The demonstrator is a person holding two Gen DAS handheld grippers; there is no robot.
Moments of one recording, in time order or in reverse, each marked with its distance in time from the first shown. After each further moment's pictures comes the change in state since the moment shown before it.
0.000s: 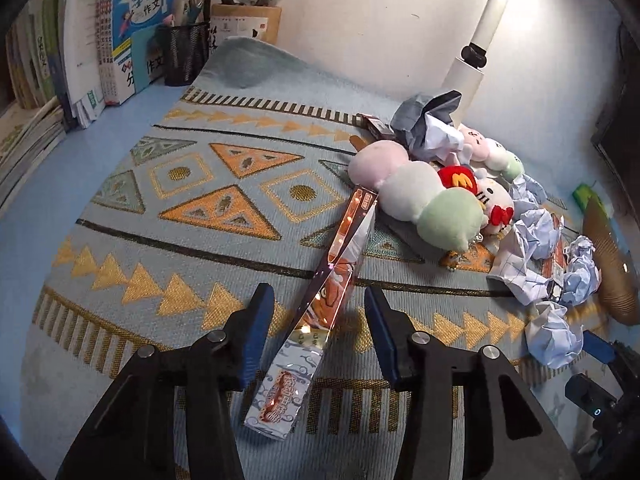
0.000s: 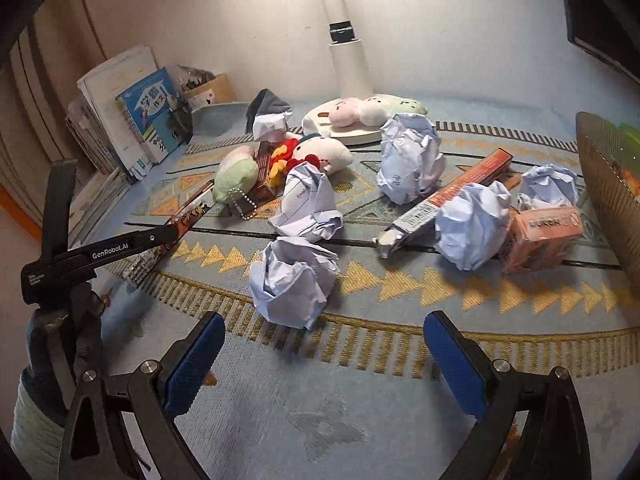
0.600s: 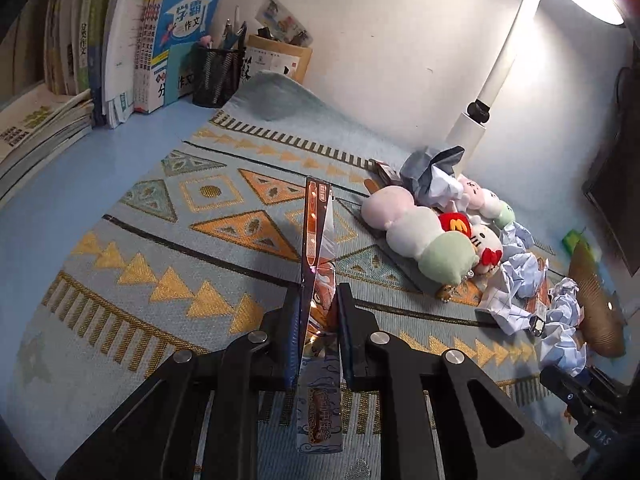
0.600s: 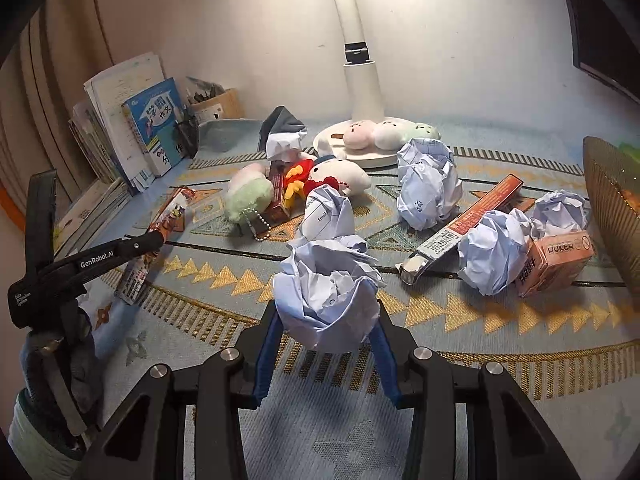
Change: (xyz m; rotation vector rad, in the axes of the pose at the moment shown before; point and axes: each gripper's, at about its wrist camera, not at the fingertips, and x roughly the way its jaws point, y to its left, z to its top) left arm -0.021 0.024 -0.008 -0.114 -0.151 -0.046; right arm -0.010 0.012 -0.002 -0.027 -0.108 -0.022
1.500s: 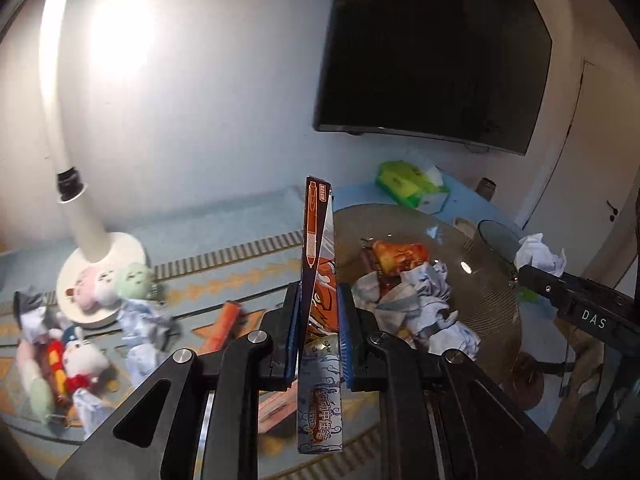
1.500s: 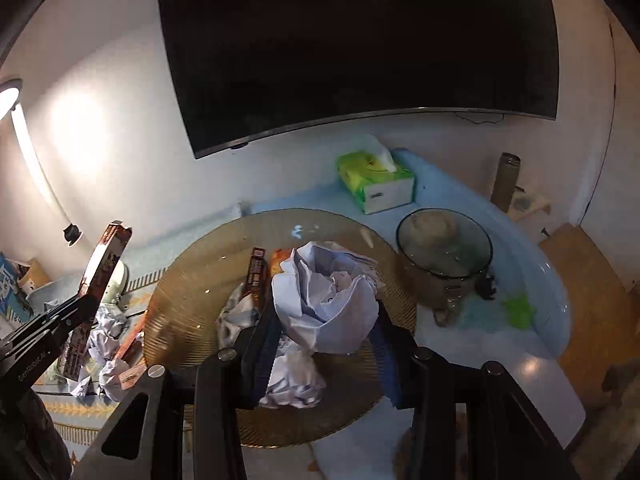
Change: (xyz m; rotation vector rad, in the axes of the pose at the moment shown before) left arm 0.006 -0.389 0.004 0.516 0.050 -0.398; right arm -0.190 -0.303 0.048 0.401 -0.115 -0.505
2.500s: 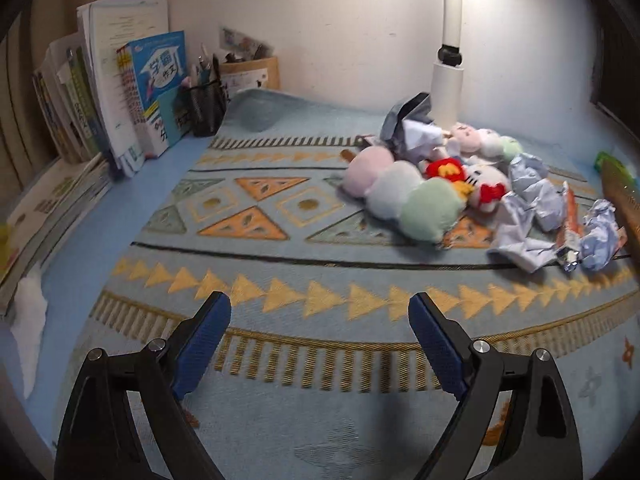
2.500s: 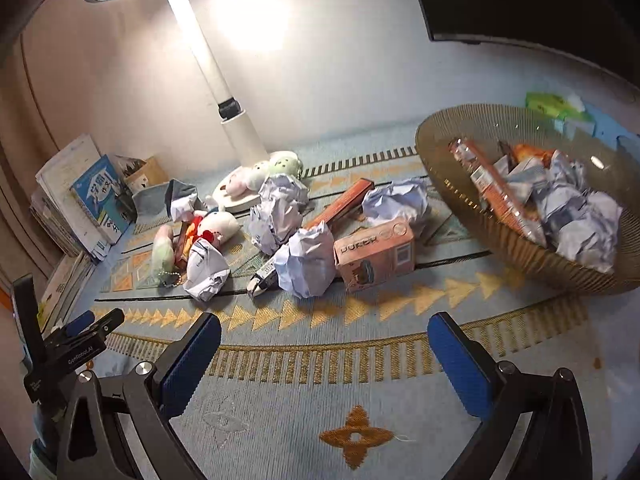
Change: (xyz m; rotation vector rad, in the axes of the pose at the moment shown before) left arm -0.137 0.258 -0.192 -0.309 0.093 0.598; right arm 0.029 0.193 -0.149 -0.119 0.123 0.390
